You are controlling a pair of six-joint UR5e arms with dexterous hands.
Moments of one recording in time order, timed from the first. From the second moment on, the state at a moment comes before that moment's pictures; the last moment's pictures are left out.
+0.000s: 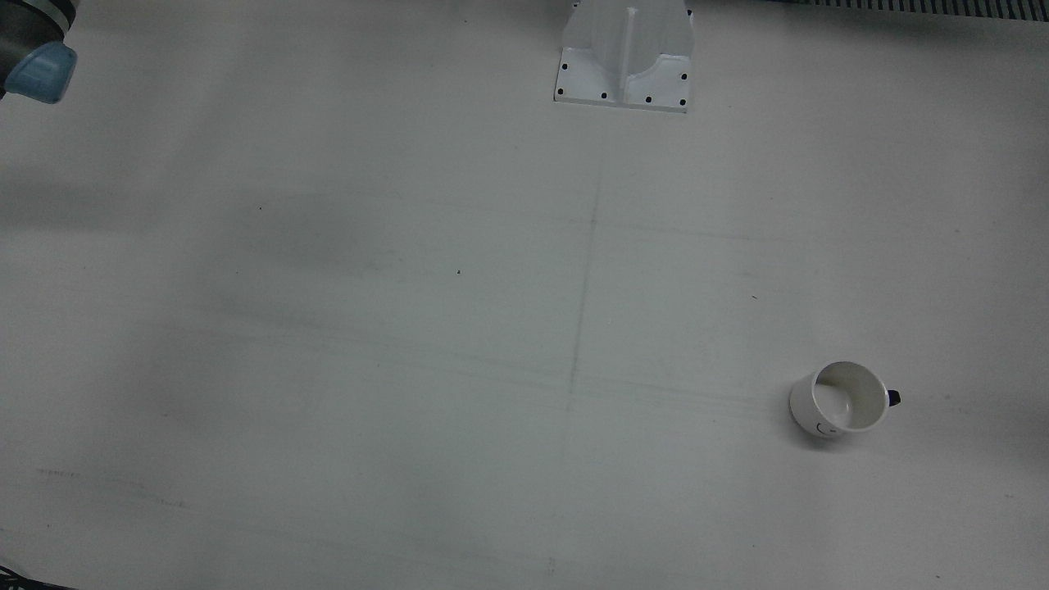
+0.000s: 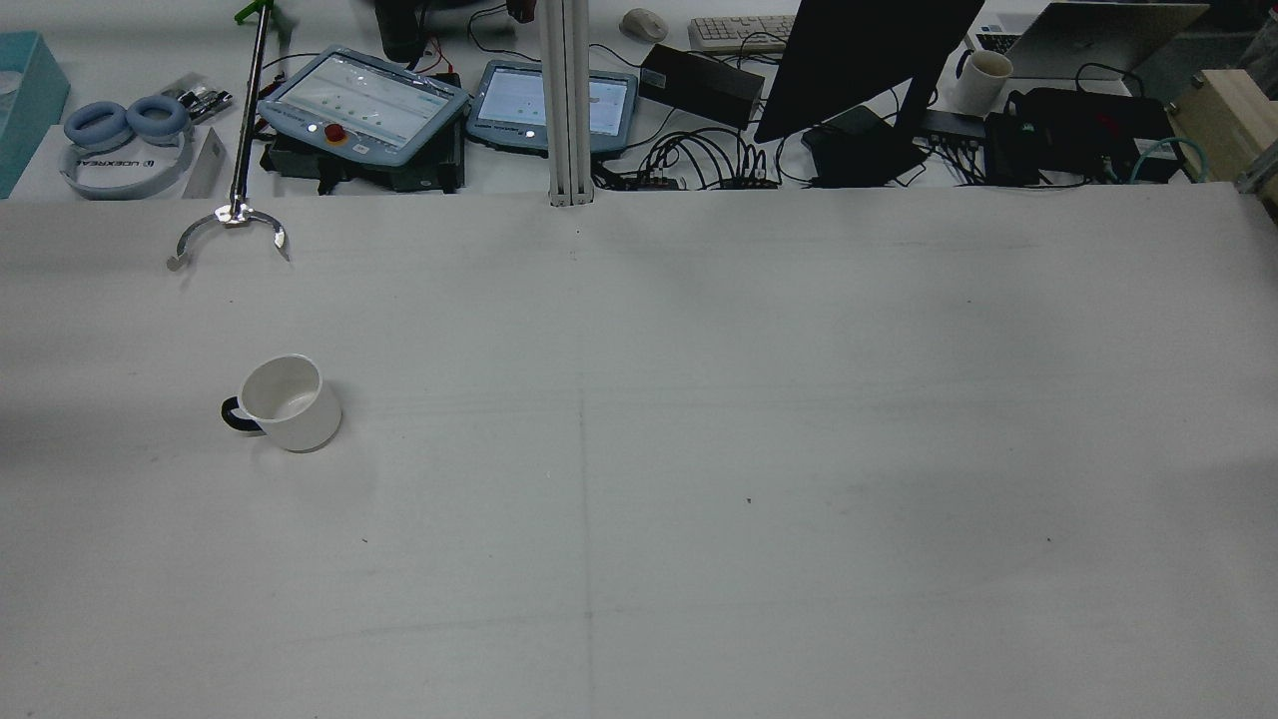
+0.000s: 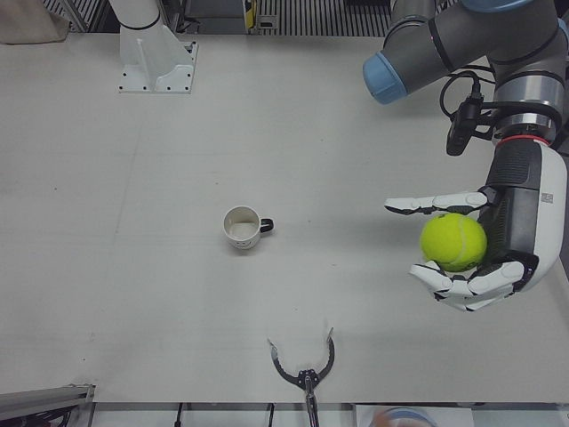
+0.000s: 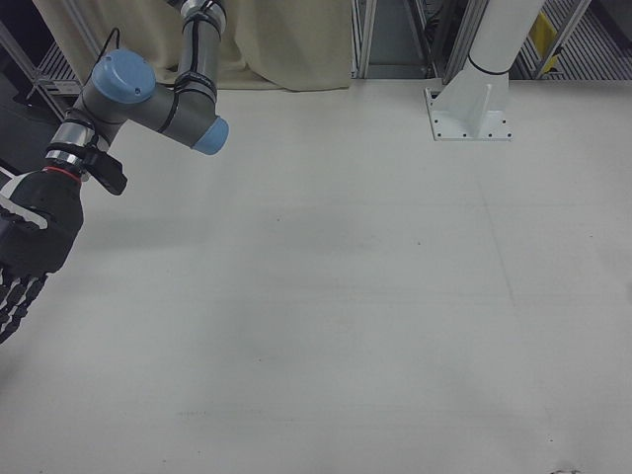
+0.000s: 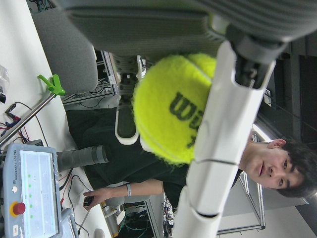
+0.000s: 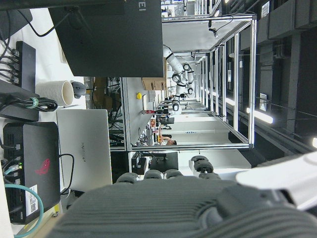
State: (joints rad) left arm -1.57 -2.00 -1.55 0.25 1.86 0.20; right arm 1.48 -1.43 1.46 -3.32 -1.41 0.08
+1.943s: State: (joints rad) left arm -0.99 -1.82 -1.85 0.26 1.81 0.32; right arm 1.48 -1.43 1.46 -3.32 -1.41 0.08
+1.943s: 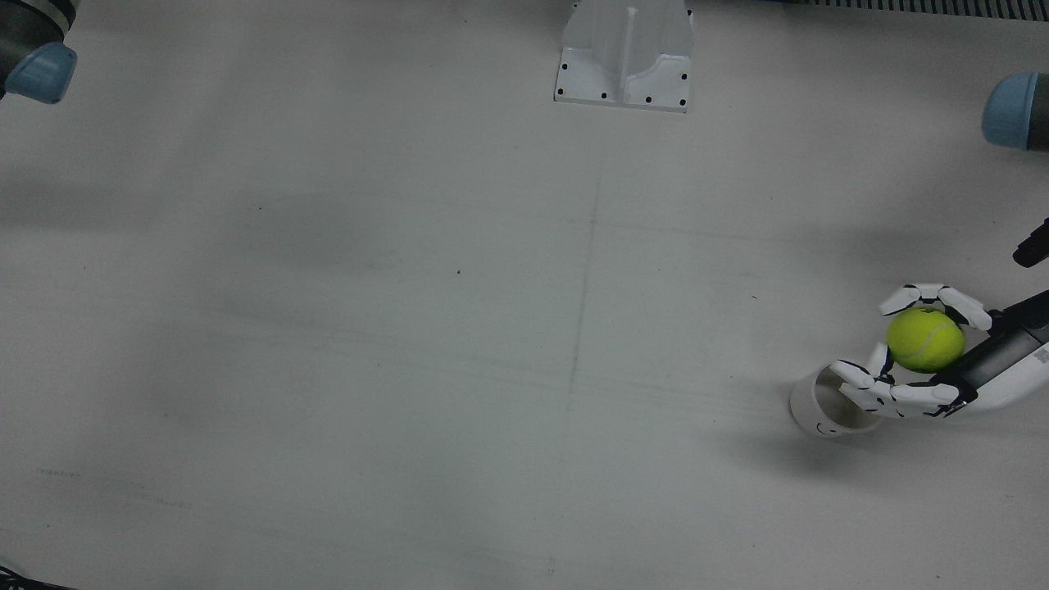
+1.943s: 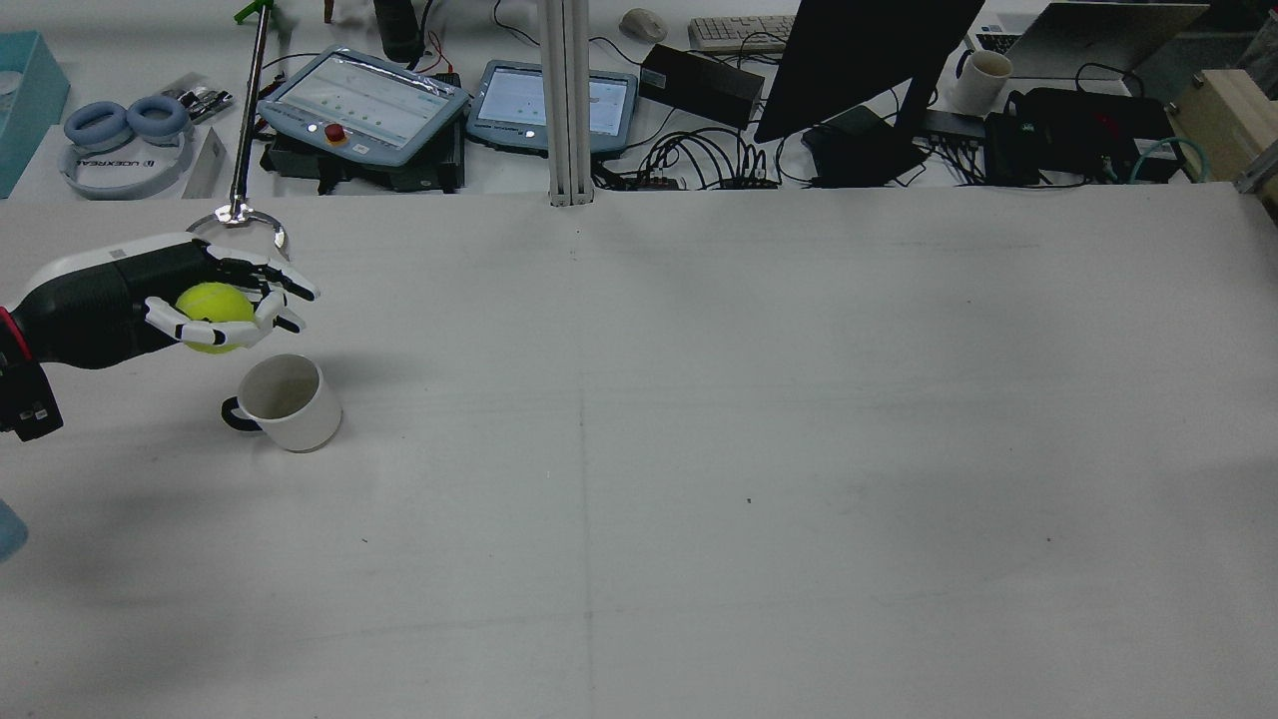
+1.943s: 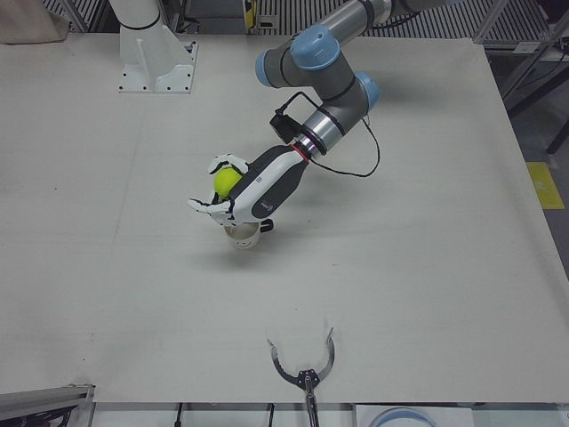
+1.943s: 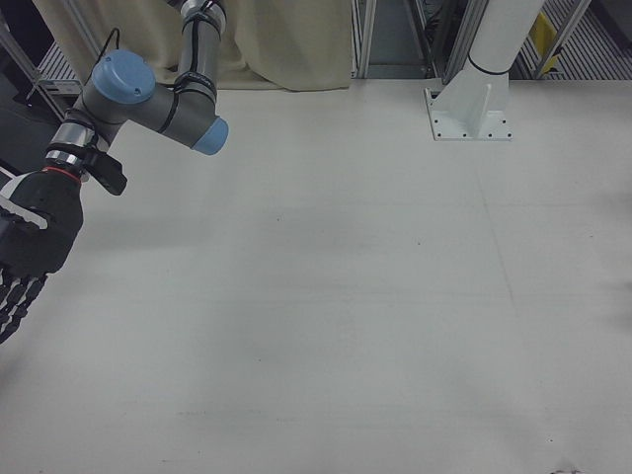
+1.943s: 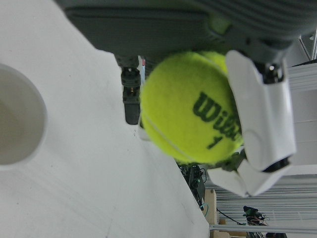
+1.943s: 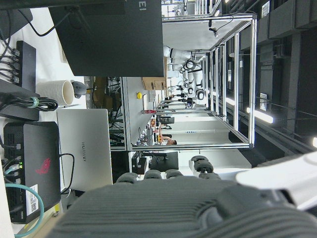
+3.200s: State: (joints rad) left arm -0.95 -1.83 -1.82 0.25 1.71 0.33; right arm 1.48 -1.43 1.46 -3.32 -1.41 0.08
